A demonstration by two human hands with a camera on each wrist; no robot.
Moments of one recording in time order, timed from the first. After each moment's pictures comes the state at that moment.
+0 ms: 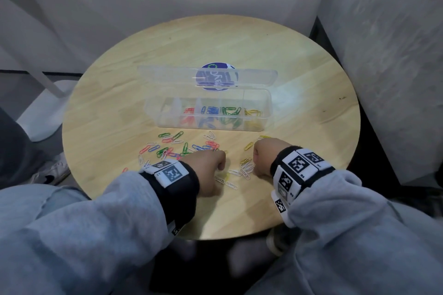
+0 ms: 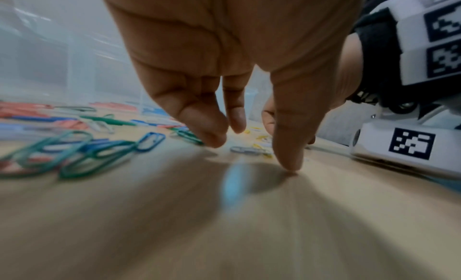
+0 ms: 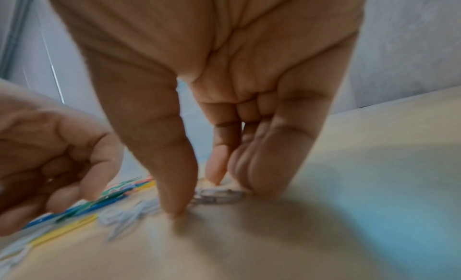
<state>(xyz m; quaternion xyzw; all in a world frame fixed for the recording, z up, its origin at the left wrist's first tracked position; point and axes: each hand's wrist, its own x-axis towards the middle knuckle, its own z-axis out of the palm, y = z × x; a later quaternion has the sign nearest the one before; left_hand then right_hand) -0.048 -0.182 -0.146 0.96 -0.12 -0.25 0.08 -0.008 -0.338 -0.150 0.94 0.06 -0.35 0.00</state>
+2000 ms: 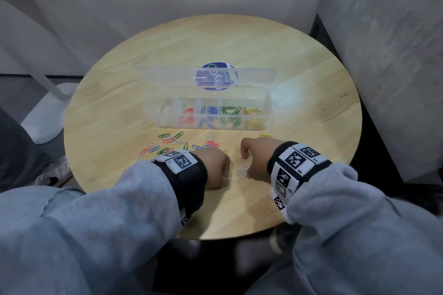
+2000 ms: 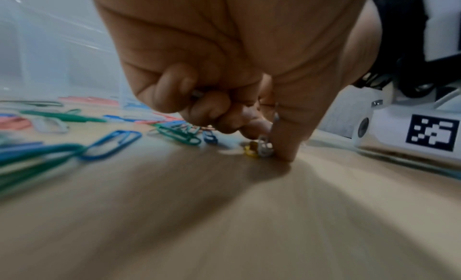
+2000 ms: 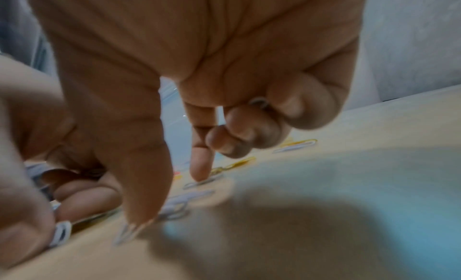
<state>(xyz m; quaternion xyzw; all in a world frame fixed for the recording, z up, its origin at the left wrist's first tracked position) -0.034 -0.198 -0.149 0.95 -0.14 -0.28 0.05 -0.023 -0.338 -0.138 0.95 0.11 -0.29 -0.07</state>
